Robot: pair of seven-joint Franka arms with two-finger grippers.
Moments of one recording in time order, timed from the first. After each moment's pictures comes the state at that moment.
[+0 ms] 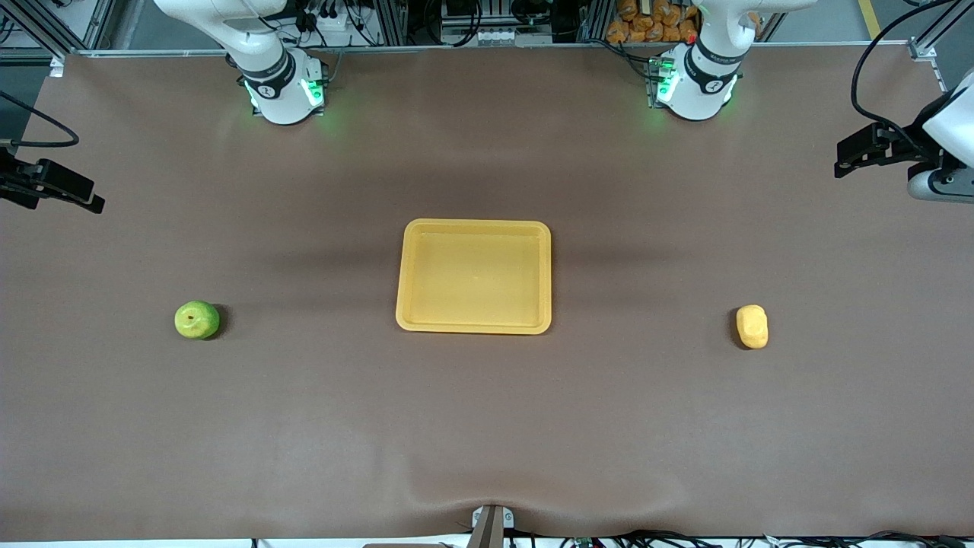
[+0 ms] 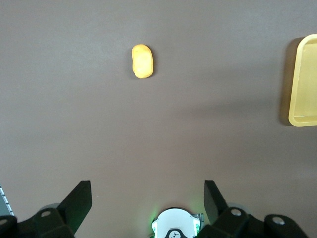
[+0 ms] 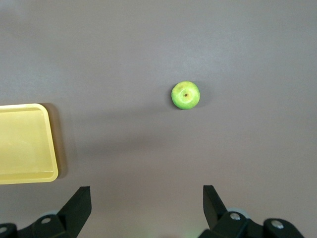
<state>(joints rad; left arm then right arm) -0.05 0.02 -0.02 -1.49 0.07 1.41 0.08 0.05 0.06 -0.13 -1.45 0.04 1.45 0.02</state>
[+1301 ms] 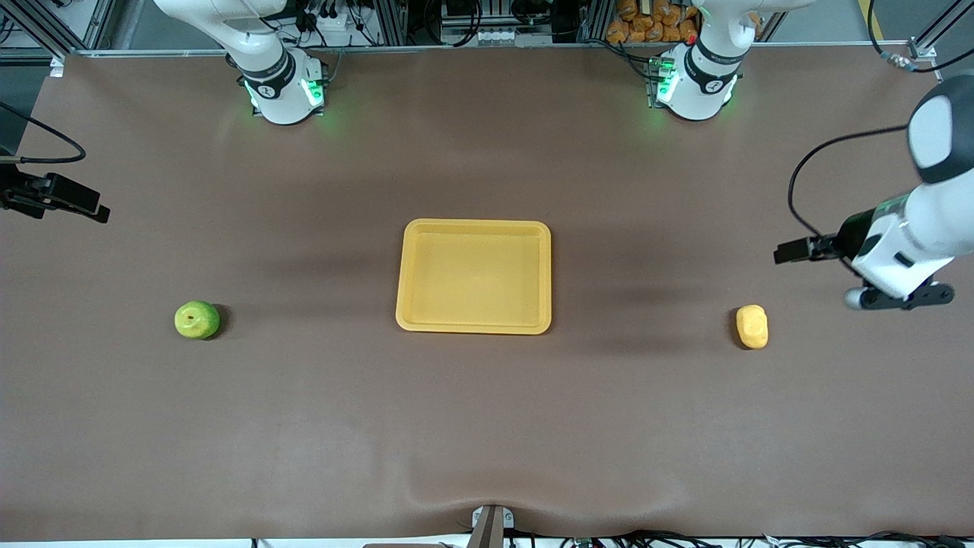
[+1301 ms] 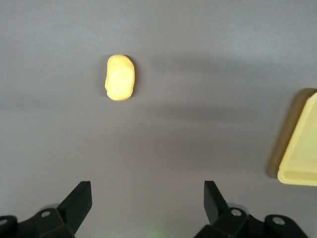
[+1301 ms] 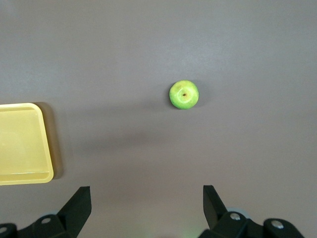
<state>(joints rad) -0.01 0.24 -0.03 -1.63 -0.04 1.71 -0.10 0.05 0.09 -0.14 -1.45 0.04 1.46 0.01</state>
